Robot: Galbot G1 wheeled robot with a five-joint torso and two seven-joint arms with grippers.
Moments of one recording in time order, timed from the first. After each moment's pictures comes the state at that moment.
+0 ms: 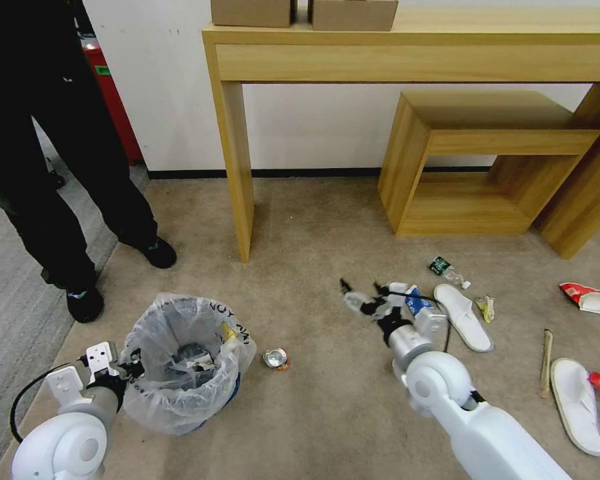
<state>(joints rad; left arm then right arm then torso) 1.57 -1.20 -0.77 -2.11 -0.82 0.59 -0.41 -1.03 1.03 0.01 1.84 1.00 -0.21 0.34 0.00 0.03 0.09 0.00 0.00</state>
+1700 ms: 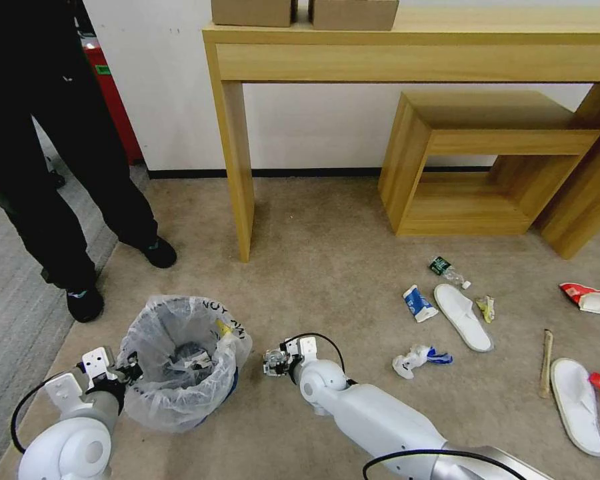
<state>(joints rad) 1.57 -1.27 -0.78 -2.10 -0.80 0.56 -0.41 -0.66 1.38 -0.52 1.10 1.01 -0.35 0.38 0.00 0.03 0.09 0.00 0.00</state>
